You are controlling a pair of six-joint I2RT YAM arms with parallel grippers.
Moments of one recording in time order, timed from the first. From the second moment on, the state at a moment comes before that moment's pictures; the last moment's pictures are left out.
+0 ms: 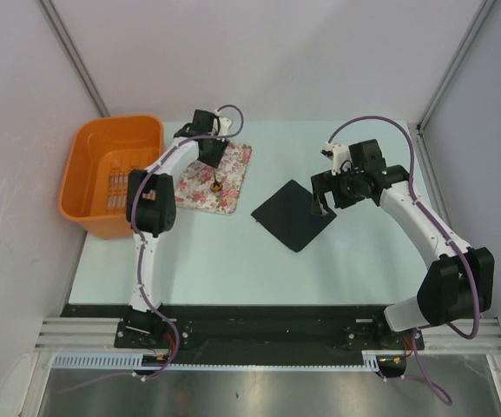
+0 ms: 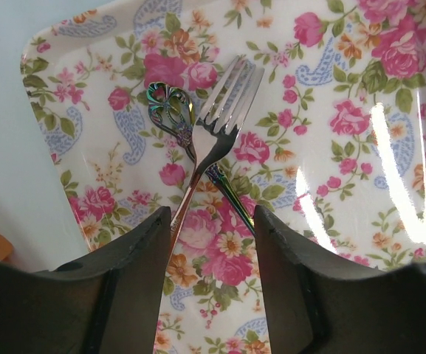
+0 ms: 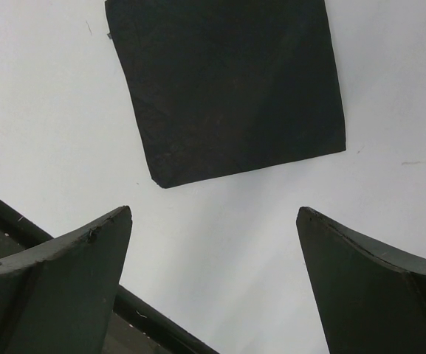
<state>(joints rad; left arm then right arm) -0.24 2.36 2.01 -0.57 0.00 0.25 0.27 1.44 1.23 -0.74 -0.34 -0.08</state>
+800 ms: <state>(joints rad) -0.19 2.45 2.12 -0.62 0.08 0.43 0.27 1.45 1.23 -0.74 -0.34 -0.08</state>
